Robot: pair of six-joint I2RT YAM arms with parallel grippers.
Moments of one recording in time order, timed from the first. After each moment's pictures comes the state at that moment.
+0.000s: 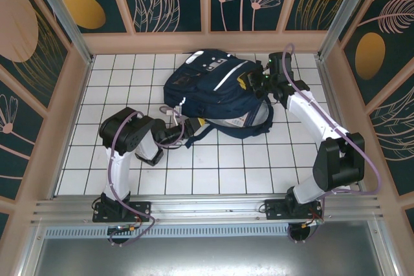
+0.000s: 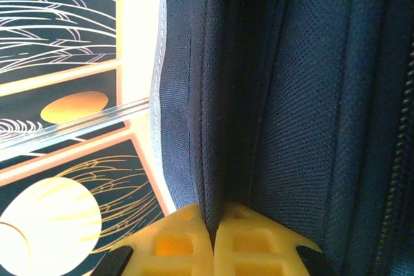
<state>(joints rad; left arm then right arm) -0.49 2.12 0.50 1.52 0.61 -1.16 0.28 1.52 1.24 -0.32 -0.49 1.34</state>
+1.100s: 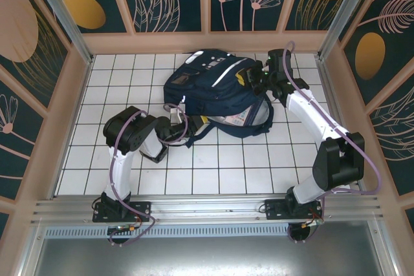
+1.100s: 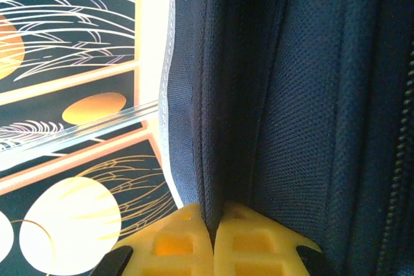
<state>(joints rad) -0.52 2.15 0.57 1.49 0.58 -1.22 0.29 1.53 1.27 -0.30 -0.49 1.39</state>
